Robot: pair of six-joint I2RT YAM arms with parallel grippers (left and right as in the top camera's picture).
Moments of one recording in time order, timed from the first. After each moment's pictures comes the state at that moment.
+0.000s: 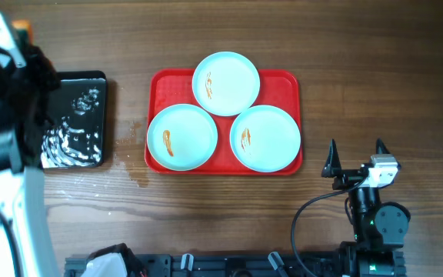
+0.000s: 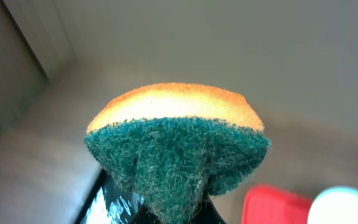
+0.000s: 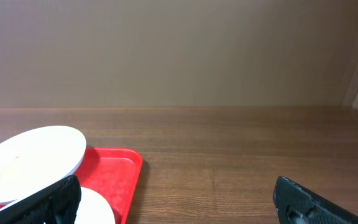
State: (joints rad) left arm 0.28 1.27 1.36 -0.62 0.04 -0.07; right arm -0.06 0.01 0.01 0.00 -0.07 0.01
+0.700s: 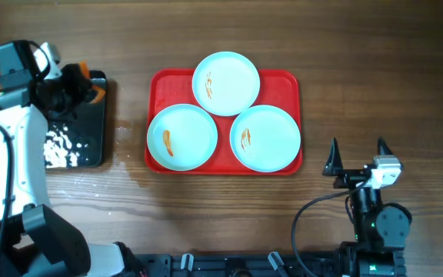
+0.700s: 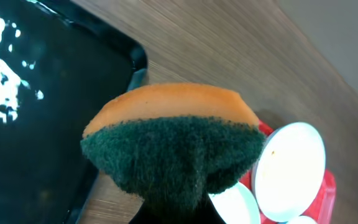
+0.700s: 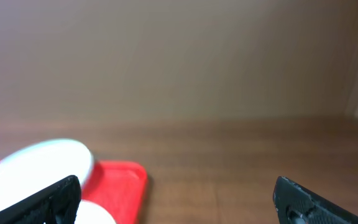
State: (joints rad) left arm 0.34 1.58 1.31 -0.74 0.37 -0.34; right arm -0.06 0.01 0.01 0.06 -0.09 0.06
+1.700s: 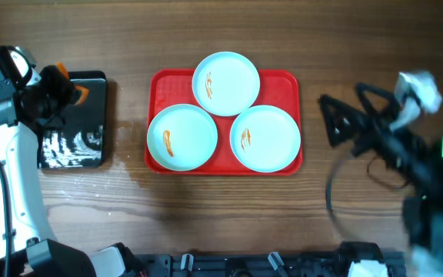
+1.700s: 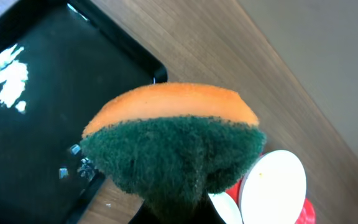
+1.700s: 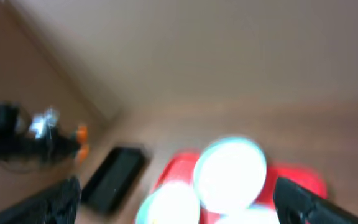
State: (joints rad) left arm 0.38 1.46 1.31 -0.78 0.31 -0.46; right arm -0.06 0.86 1.11 -0.54 -0.70 0.29
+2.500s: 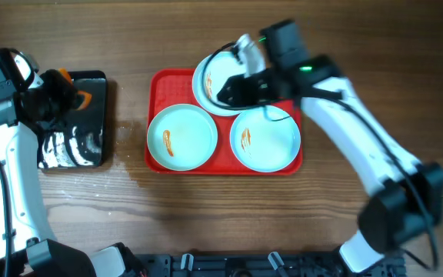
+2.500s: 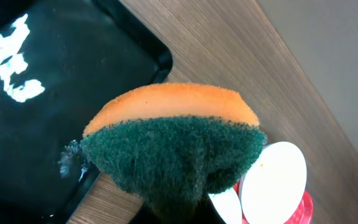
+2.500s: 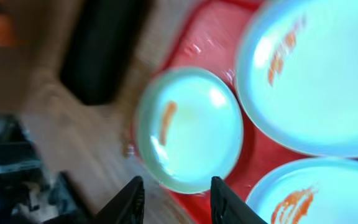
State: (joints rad) left arm 0.38 1.46 1.31 -0.83 0.31 -0.47; right arm 0.46 1.80 1.53 -0.78 -0.53 0.21
